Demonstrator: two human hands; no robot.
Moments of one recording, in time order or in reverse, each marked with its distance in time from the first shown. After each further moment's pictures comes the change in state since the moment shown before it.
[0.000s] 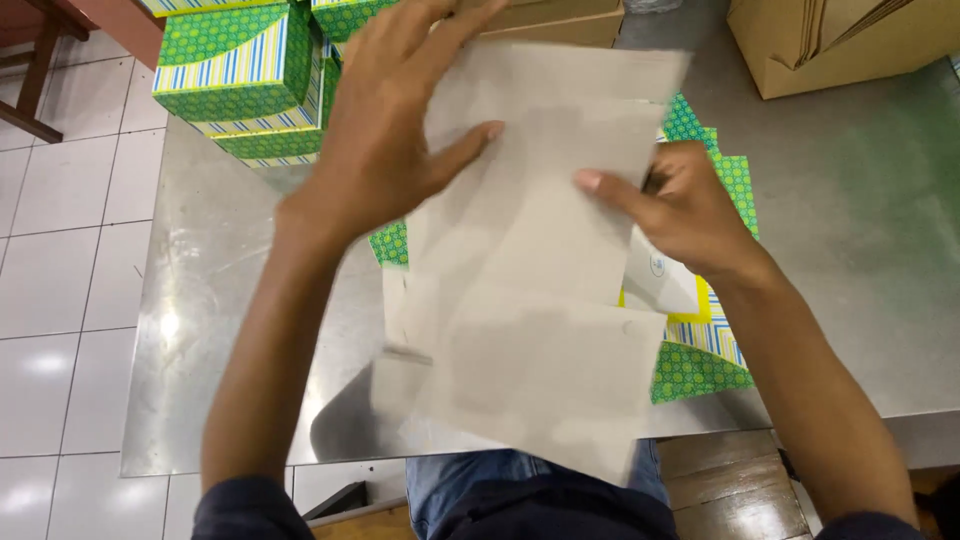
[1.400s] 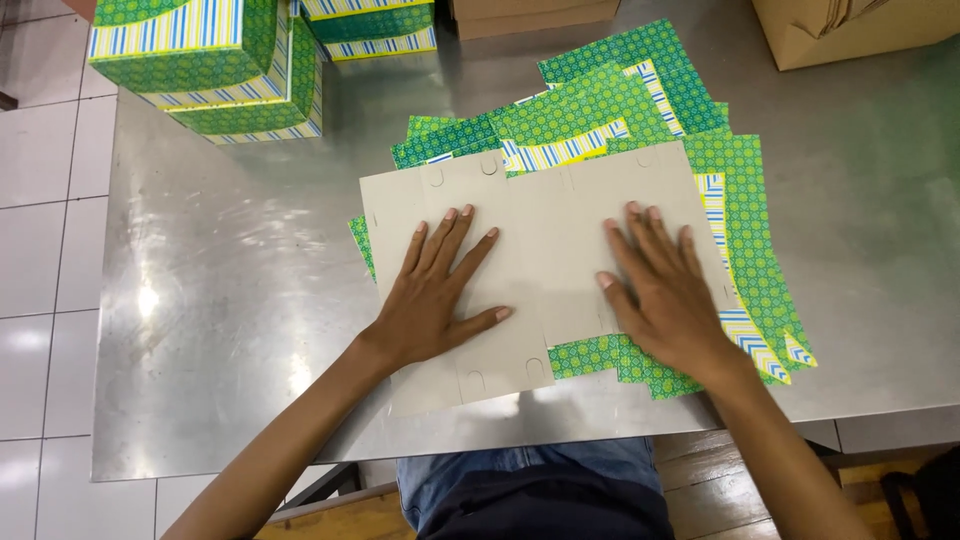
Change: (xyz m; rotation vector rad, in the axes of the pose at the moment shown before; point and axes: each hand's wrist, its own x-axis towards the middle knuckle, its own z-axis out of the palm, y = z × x) left_hand -0.138 0.033 0.121 -0.172 -0.521 -0.404; right_hand -0.064 0.119 0.006 -0.820 -0.182 -0.062
